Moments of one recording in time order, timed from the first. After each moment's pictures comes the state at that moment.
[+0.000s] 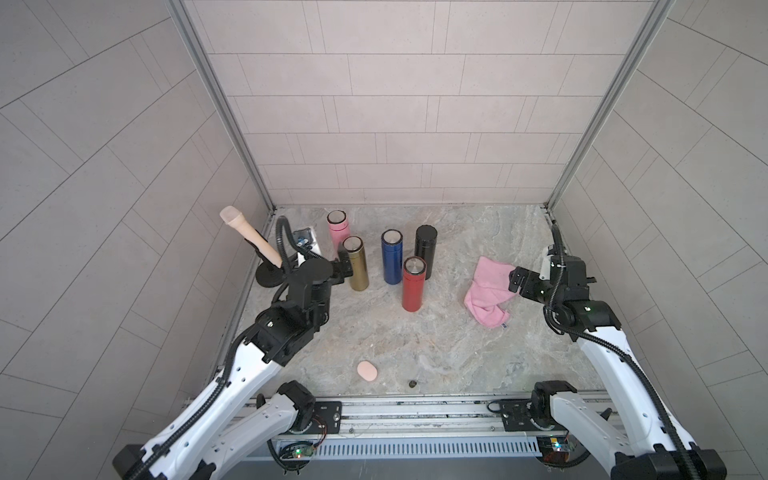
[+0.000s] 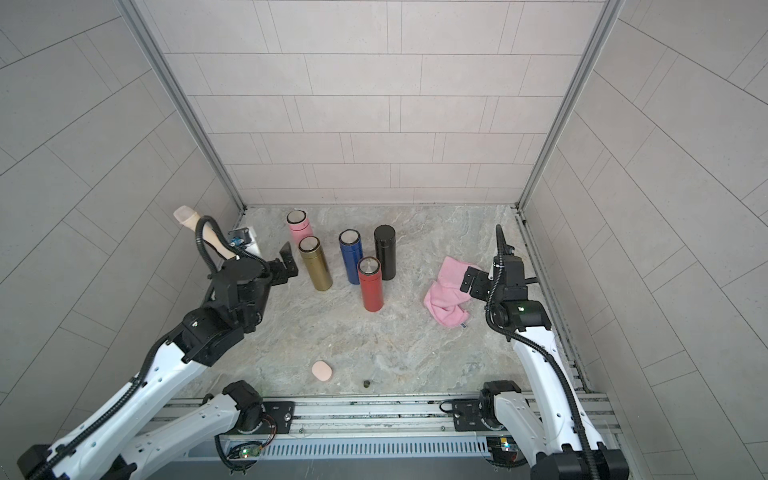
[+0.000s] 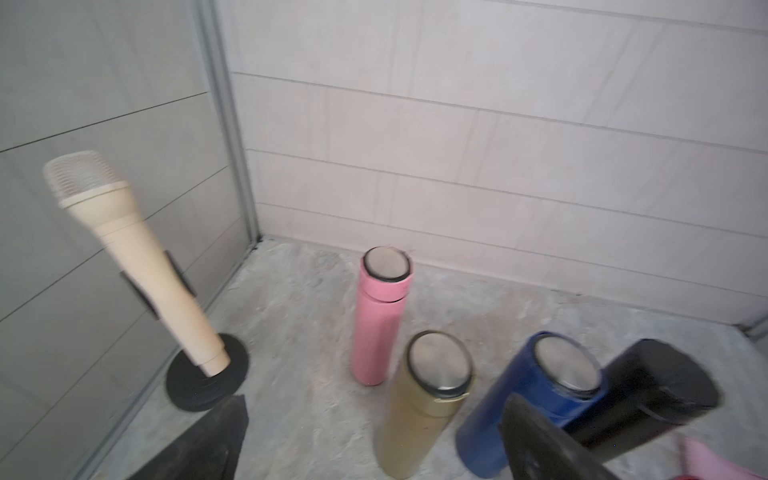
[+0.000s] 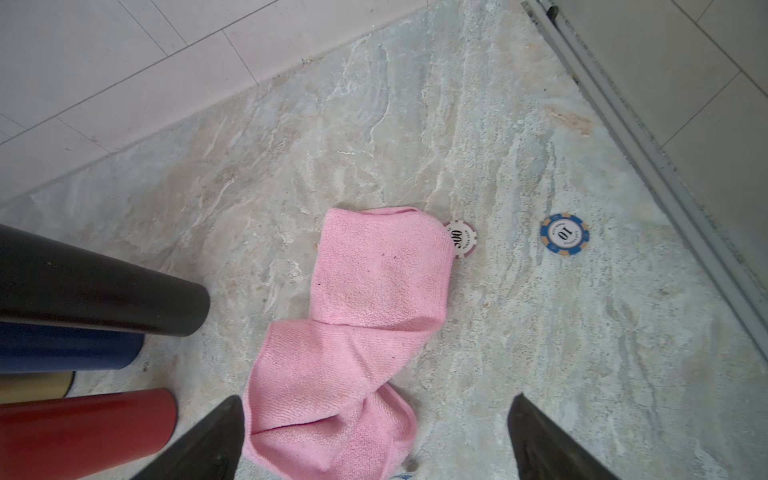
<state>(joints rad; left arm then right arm) -0.56 0.77 0.79 -0.30 -0.73 -0.25 -0.01 0.90 0.78 -0.60 0.04 0.35</state>
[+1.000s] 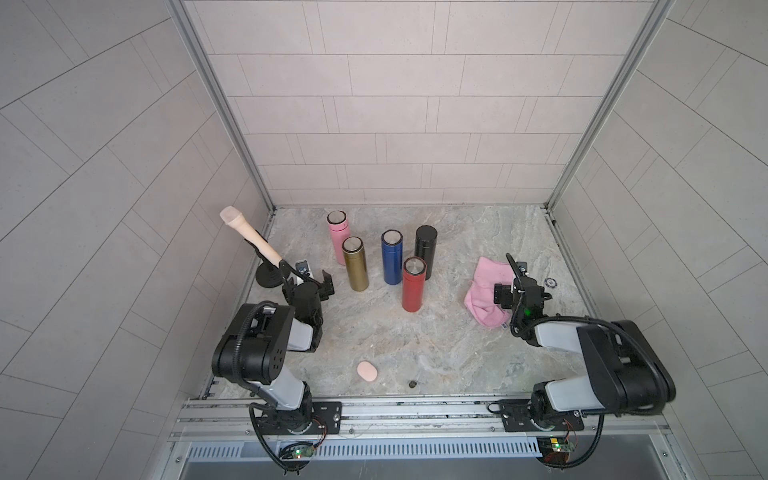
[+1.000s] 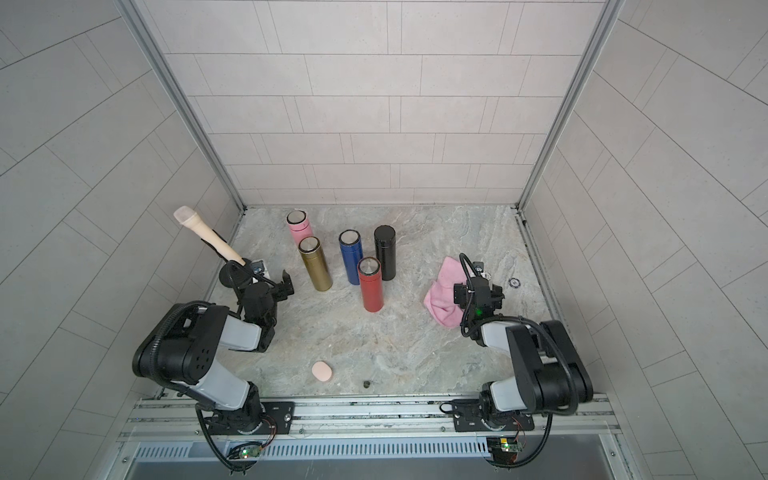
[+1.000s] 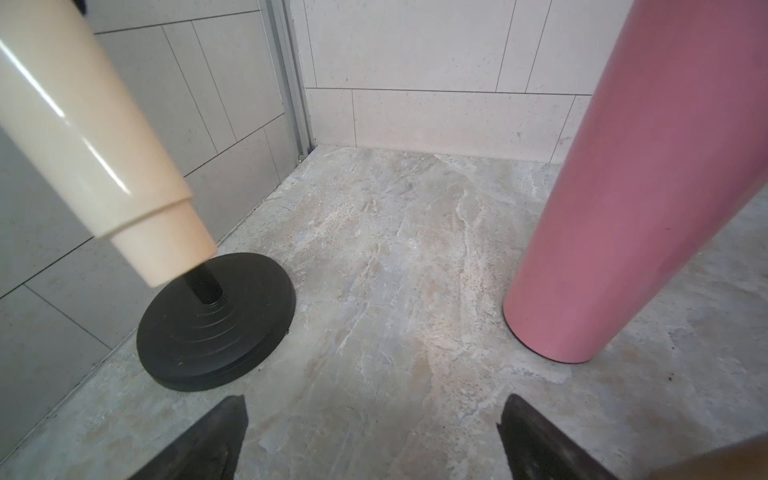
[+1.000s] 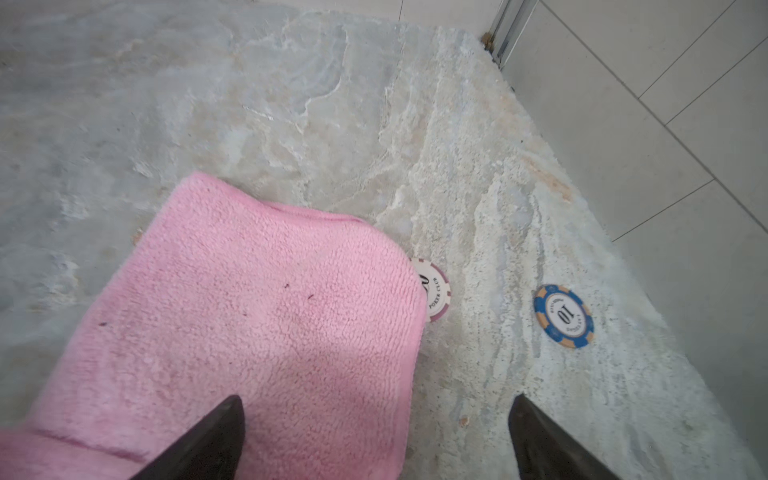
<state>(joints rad) -0.06 1.60 0.28 1.04 -0.37 -0.06 0.07 1.51 0.33 0.62 0.37 0.02</state>
